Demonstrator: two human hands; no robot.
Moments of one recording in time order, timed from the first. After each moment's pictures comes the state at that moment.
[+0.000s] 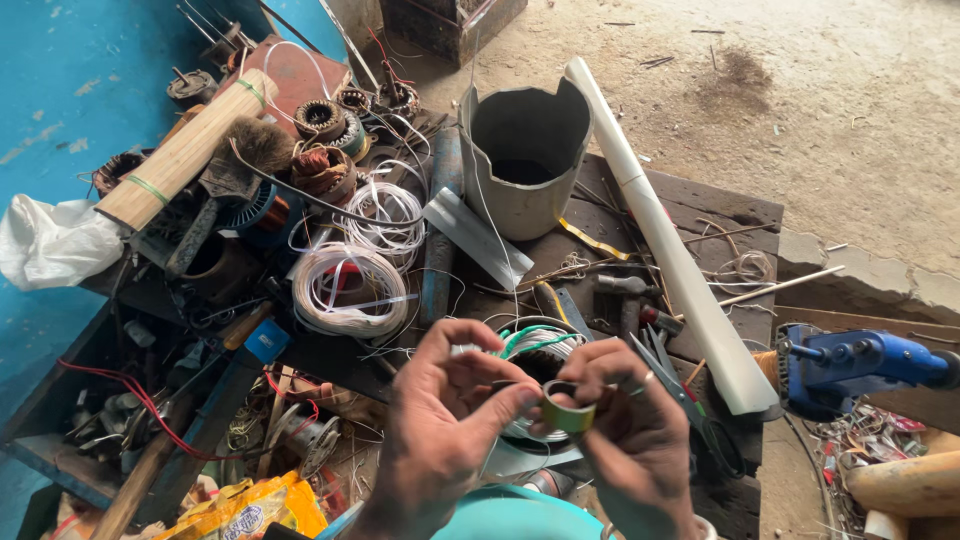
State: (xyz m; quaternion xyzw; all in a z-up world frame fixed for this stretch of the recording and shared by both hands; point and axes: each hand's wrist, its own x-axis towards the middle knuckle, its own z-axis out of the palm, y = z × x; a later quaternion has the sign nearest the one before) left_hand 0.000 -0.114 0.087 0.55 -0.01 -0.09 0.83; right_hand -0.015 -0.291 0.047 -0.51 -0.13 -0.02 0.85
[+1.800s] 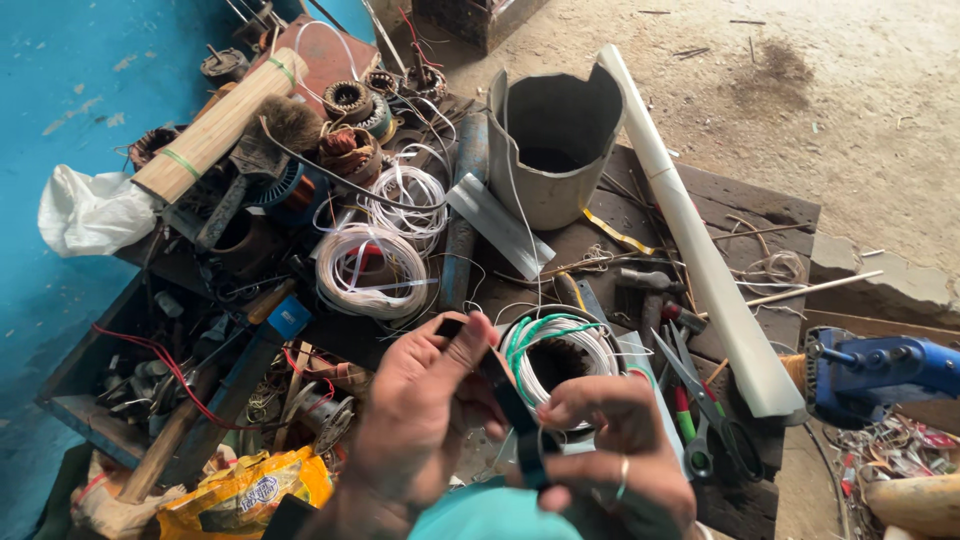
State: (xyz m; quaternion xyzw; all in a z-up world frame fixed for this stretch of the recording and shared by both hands) left_hand -0.001 -0.090 0.100 0.42 0.10 -0.16 0.89; right_hand -0.034 -0.275 0.057 -0.64 -0.34 -0.19 0.66
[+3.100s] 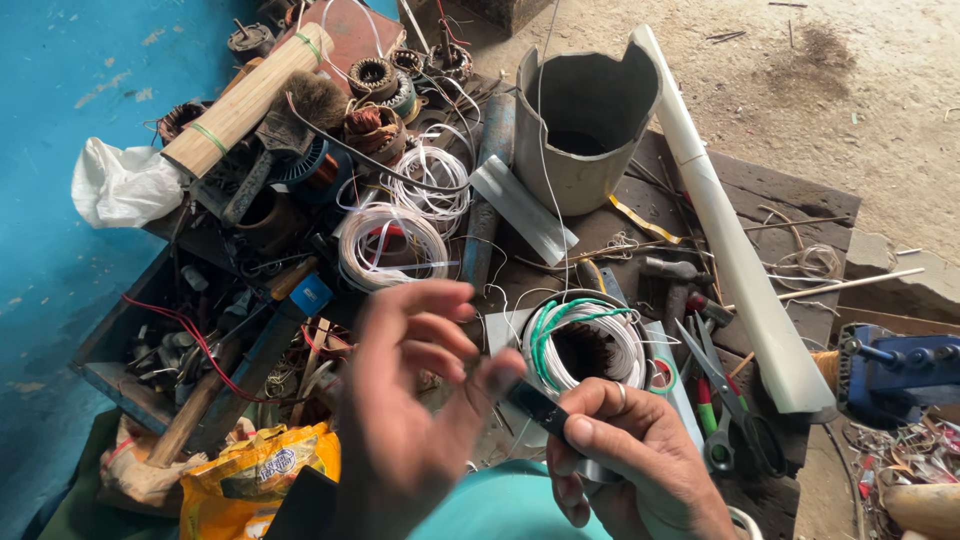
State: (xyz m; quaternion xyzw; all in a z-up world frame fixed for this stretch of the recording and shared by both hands) left_hand -0.028 -0.077 0.130 0.74 -0.06 0.14 0.65; right_hand -0.035 -0.285 0.055 -0.37 0.05 0.30 0.88
